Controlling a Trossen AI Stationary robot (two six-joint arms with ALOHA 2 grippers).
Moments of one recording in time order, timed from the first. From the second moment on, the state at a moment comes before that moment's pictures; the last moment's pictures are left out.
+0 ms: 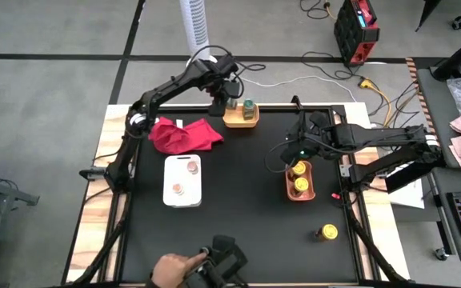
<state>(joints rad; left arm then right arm) 0.64 2.25 2.26 -1.16 -0.04 0.83 -0.01 1.27 1.24 -1.07 0.65 0.41</state>
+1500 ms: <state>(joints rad) 0.64 2.28 2.15 -1.14 0.06 0.61 -0.01 1.27 1.18 -1.07 0.65 0.45</state>
